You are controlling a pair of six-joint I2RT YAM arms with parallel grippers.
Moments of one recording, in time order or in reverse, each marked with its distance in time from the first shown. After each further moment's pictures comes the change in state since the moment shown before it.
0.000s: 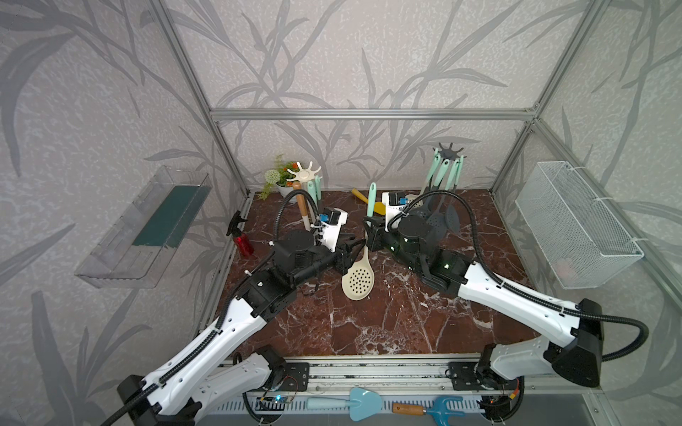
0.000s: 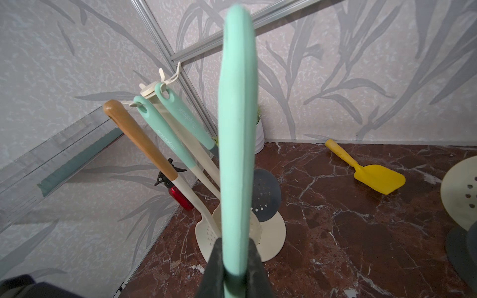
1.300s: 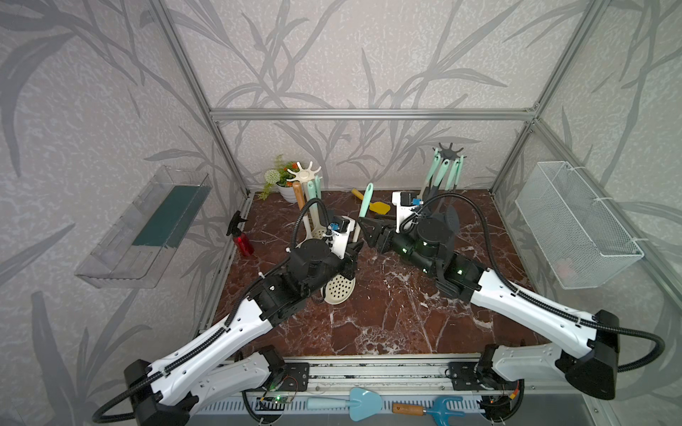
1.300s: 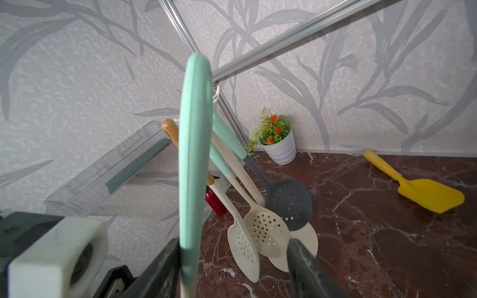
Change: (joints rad) left arm -0.111 -0.015 -0.050 -0.009 -0.241 0.038; right arm -0.061 -0.102 -0.097 0.159 -0.222 0.021
